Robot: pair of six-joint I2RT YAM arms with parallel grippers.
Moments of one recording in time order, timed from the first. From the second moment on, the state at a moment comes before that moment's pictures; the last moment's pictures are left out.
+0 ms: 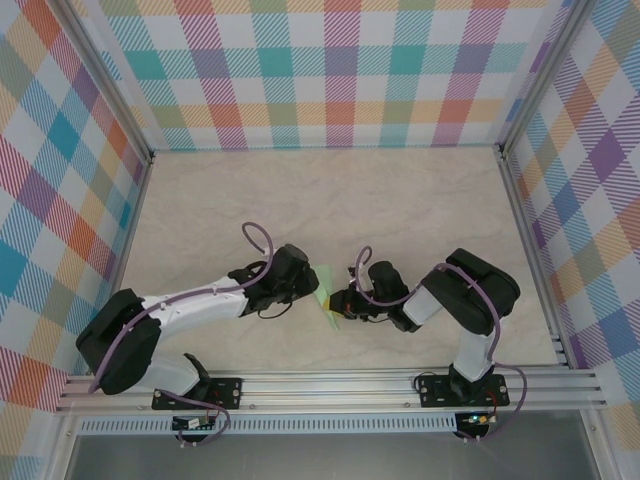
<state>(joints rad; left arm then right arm) -0.81 1.41 0.74 -0.23 -0.08 -1.09 0.71 1.82 0.40 0.87 -0.67 1.13</state>
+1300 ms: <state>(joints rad) -0.67 1.84 1.21 -0.69 0.13 -0.95 0.73 1.67 0.46 0.47 -0.59 0.83</state>
